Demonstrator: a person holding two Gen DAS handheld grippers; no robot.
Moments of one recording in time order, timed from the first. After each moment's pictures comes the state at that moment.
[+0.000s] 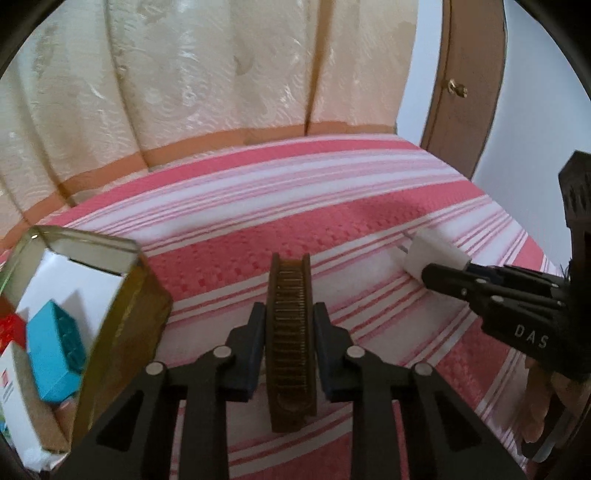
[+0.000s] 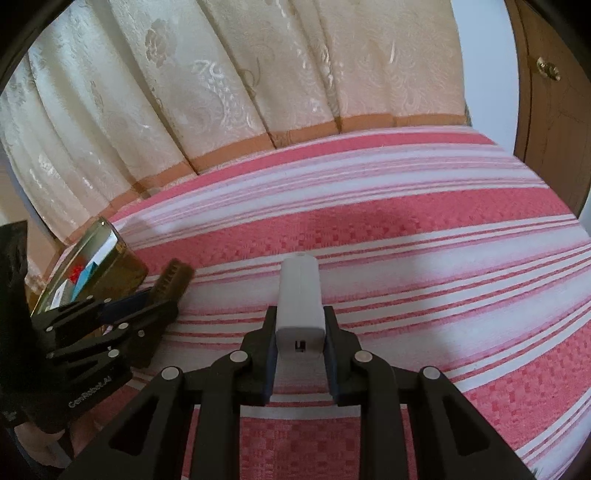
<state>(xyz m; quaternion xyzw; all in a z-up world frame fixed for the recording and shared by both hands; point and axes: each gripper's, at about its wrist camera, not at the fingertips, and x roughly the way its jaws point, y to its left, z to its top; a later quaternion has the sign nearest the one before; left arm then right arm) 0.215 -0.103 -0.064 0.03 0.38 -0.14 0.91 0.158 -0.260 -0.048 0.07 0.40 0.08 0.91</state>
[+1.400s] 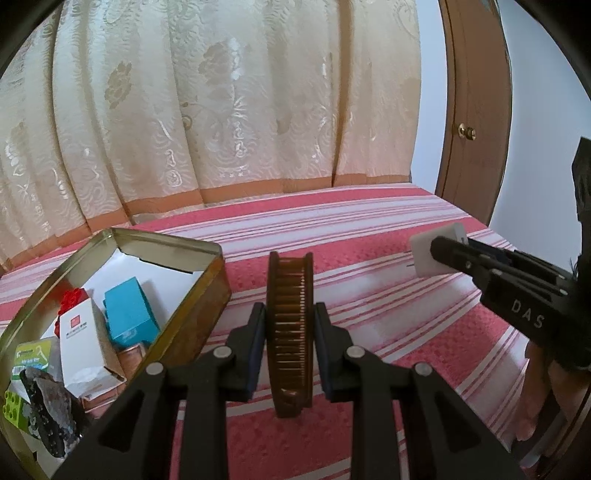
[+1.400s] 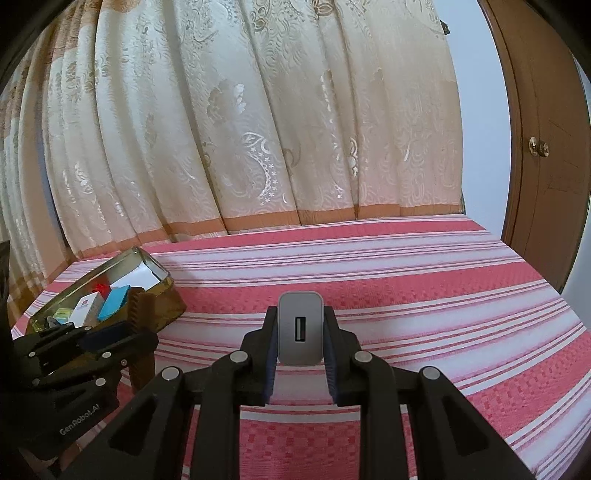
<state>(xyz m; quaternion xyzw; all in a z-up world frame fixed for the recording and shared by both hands) 0.142 -0.081 -0.045 0.02 0.28 -0.09 0.96 0.103 -0.230 -0.011 0.02 0.26 0.09 0.96</state>
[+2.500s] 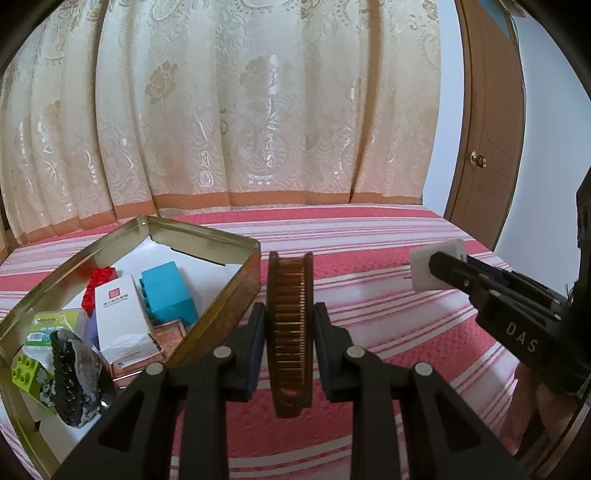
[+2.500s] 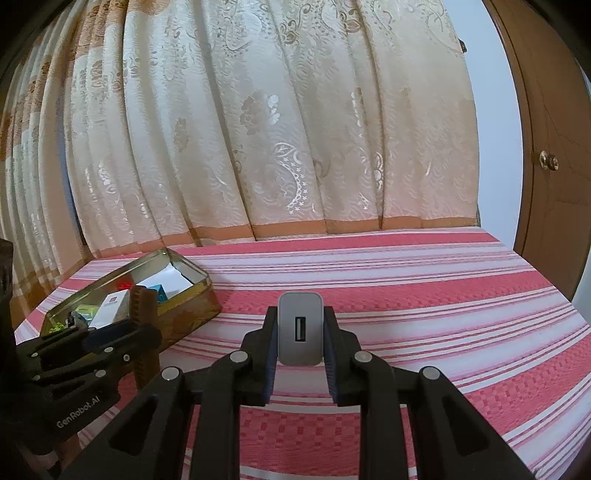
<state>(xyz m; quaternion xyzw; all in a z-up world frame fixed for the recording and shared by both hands) 0.113 -0.053 -0.041 -0.03 0.25 -0.06 0.97 0.079 -0.201 -0.007 0.01 0.23 0.11 0.97</state>
